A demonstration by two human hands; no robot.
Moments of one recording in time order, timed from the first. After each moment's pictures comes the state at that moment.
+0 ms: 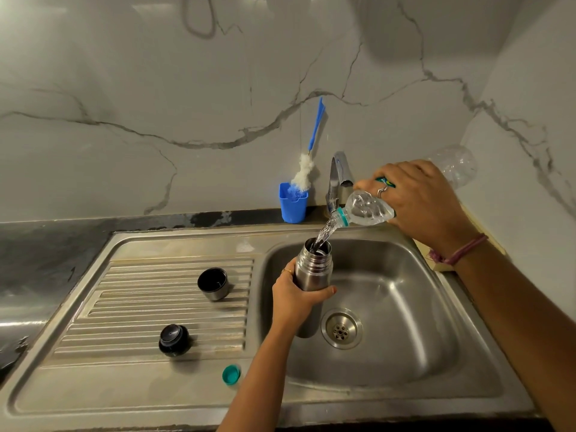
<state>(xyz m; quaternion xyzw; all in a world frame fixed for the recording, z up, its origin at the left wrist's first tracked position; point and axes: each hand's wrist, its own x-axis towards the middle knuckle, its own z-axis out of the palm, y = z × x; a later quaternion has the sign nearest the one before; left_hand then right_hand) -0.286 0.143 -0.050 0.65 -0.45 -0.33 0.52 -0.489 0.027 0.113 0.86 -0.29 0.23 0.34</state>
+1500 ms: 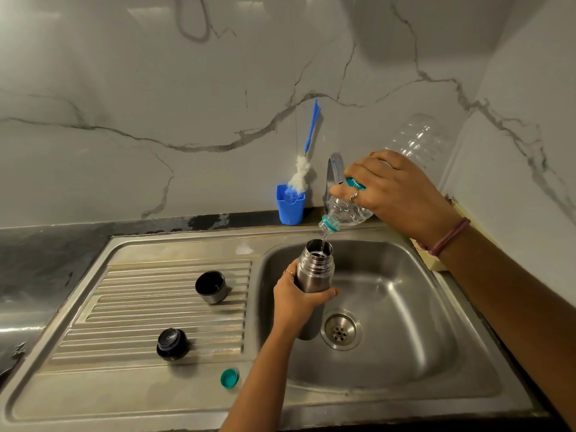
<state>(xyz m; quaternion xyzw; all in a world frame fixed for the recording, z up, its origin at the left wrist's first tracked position) -0.292 0.142 -0.048 0.64 -0.46 -0.33 0.51 -0.469 0.034 0.139 0.86 -0.19 0.16 0.44</state>
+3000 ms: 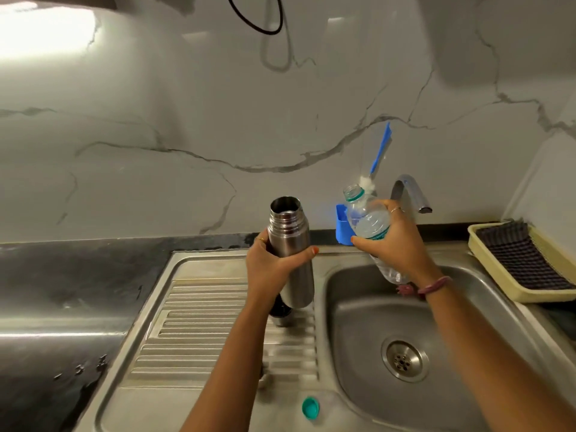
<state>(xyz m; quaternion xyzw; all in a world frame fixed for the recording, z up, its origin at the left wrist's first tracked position) -0.121 0.156 0.064 0.63 -0.42 -0.24 0.60 -0.323 0.061 0.089 0.73 -0.45 0.42 -0.29</state>
